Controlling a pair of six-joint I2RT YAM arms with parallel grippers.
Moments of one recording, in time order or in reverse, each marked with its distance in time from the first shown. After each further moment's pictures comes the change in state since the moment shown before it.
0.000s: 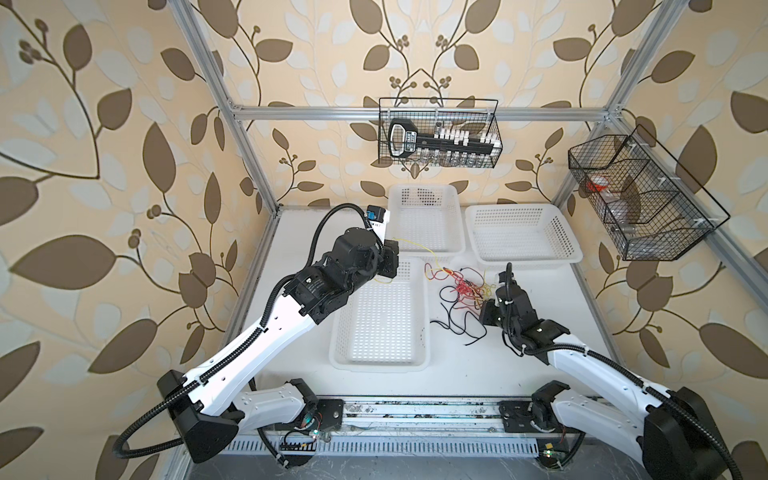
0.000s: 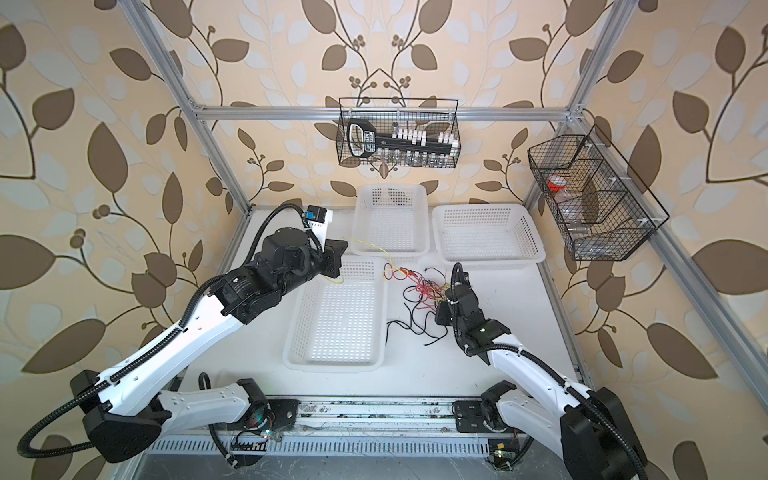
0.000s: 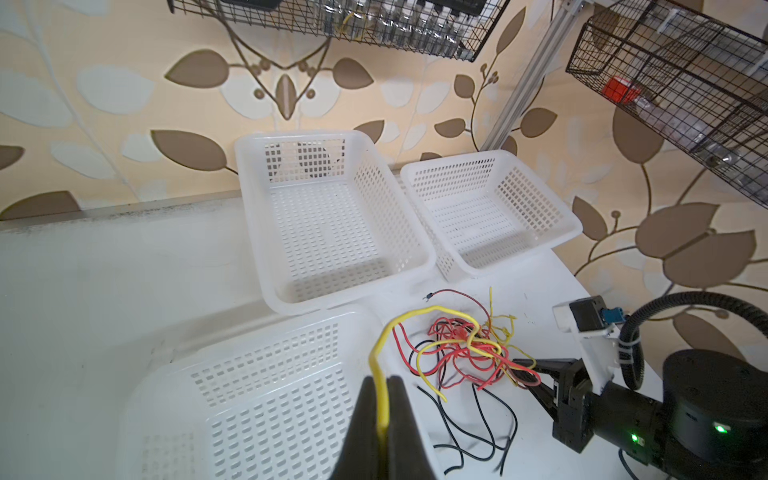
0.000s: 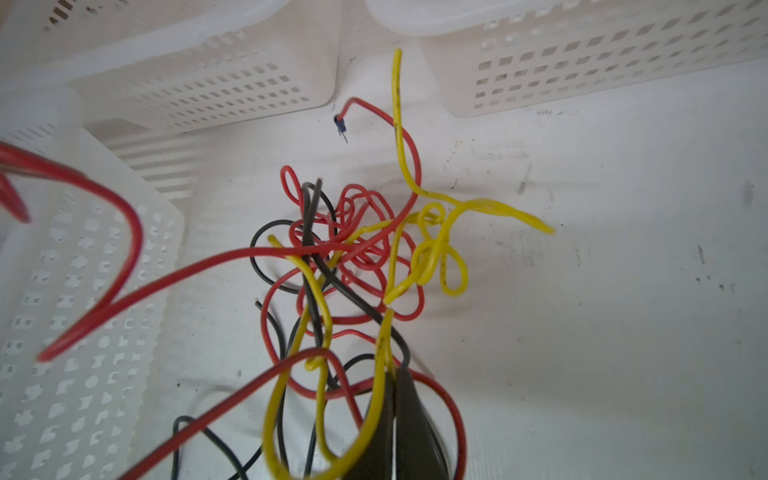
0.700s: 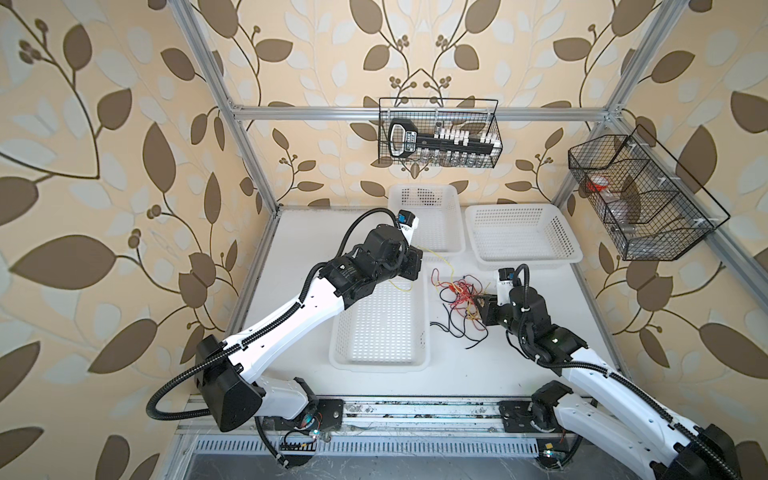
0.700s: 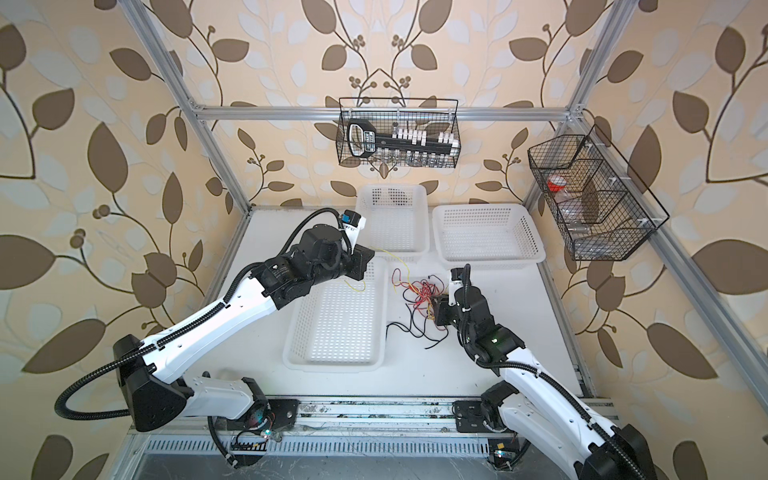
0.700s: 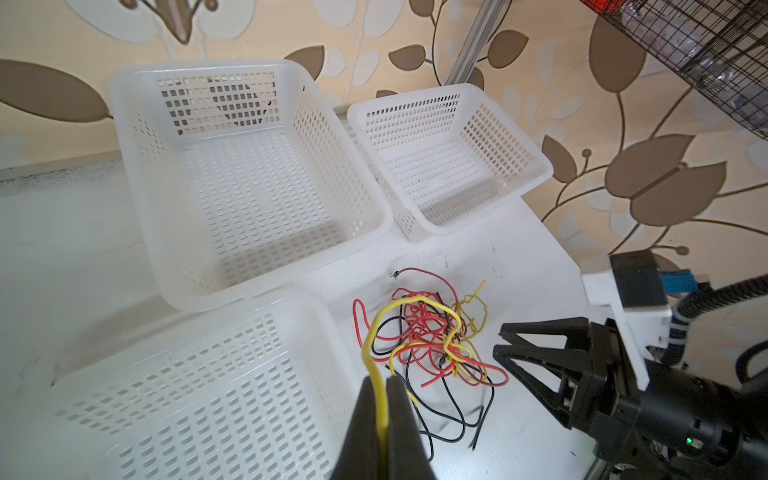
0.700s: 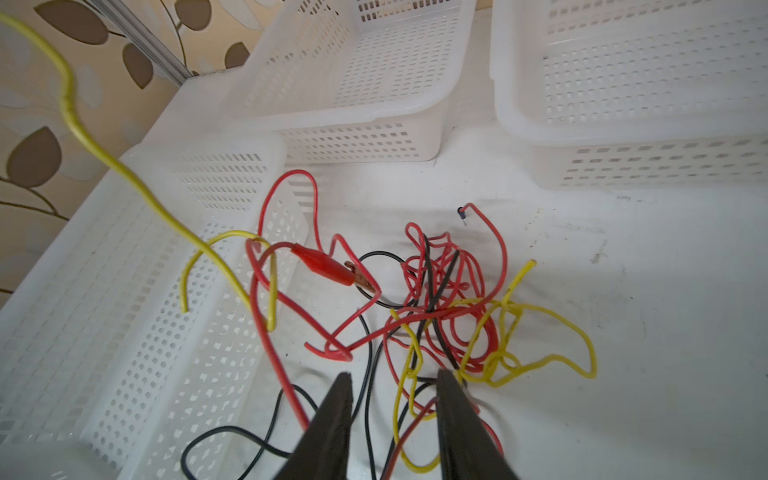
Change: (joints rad) left arm -0.042 0.182 0.050 0.034 0.125 -0.009; right arm 0.031 -0.167 0.016 0.014 -0.151 -0.110
